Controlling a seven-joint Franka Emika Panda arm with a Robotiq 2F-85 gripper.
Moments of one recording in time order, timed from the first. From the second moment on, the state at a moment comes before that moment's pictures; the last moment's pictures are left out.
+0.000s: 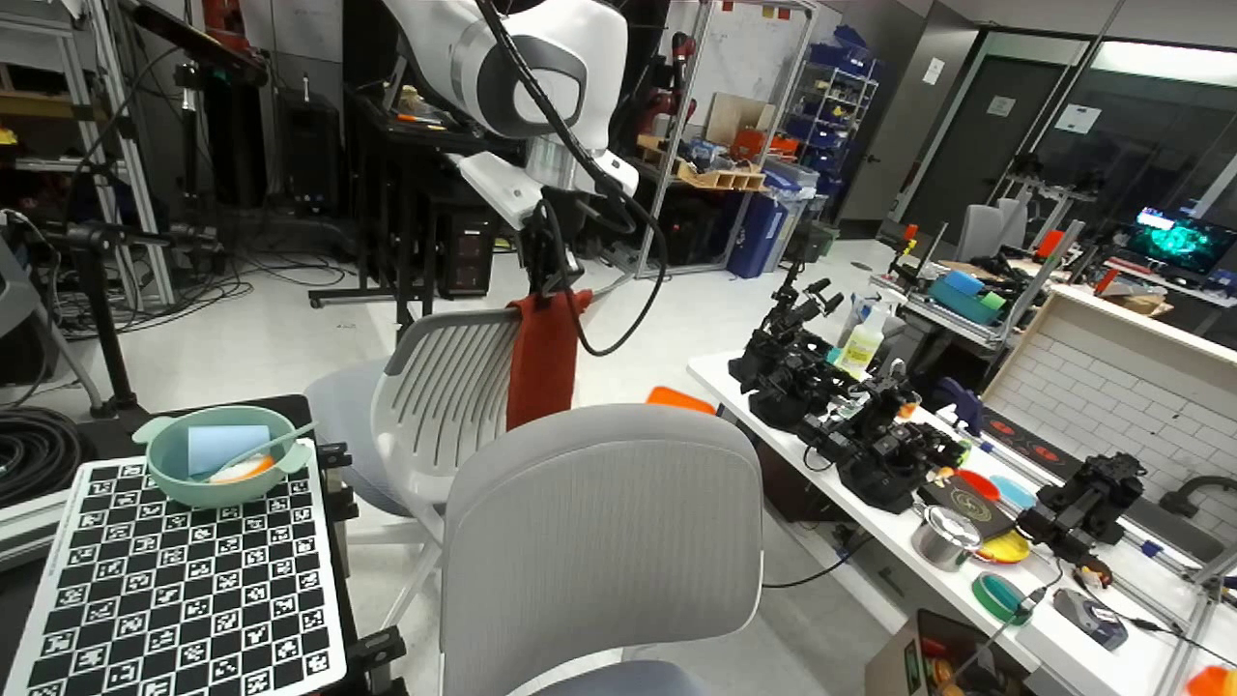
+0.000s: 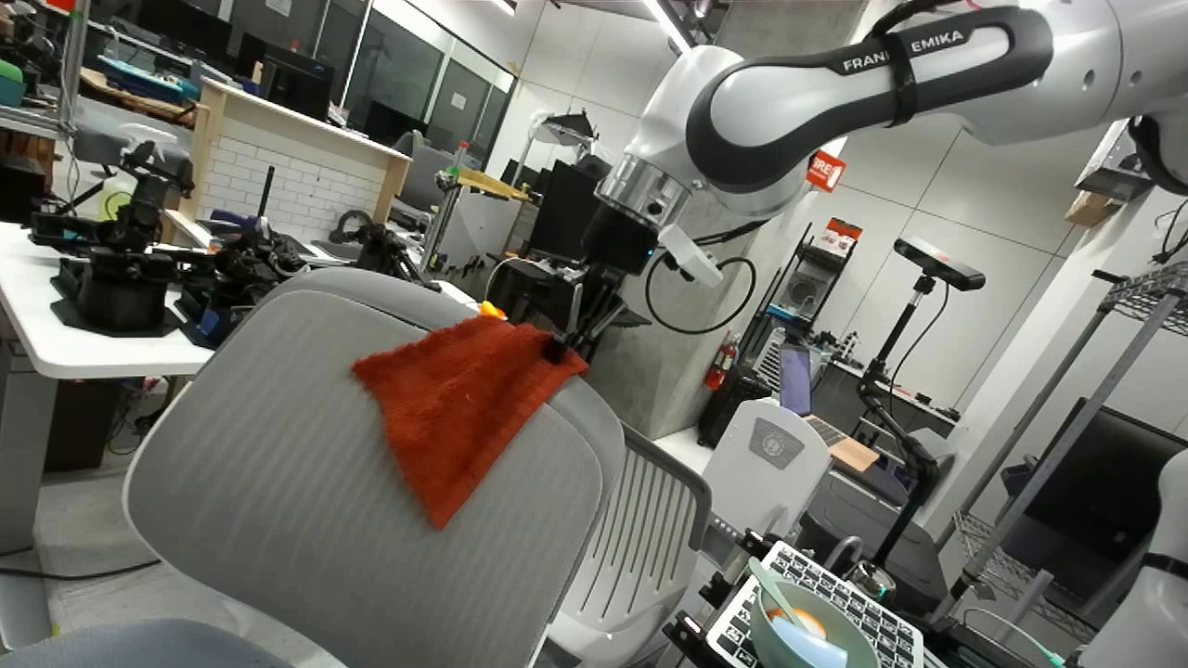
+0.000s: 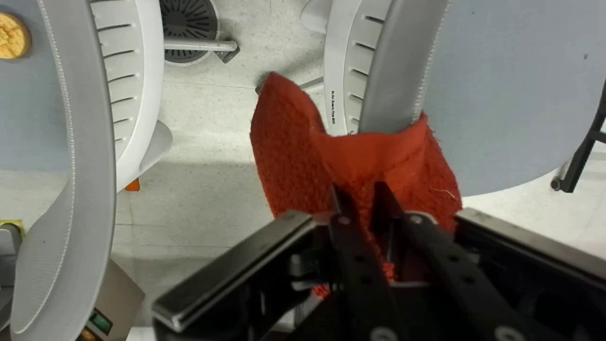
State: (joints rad) arm 0.13 0.29 0.13 -1.97 0.06 2.34 0.07
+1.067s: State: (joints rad) arm 0.11 0.13 0.11 -1.76 0.06 2.28 0.07
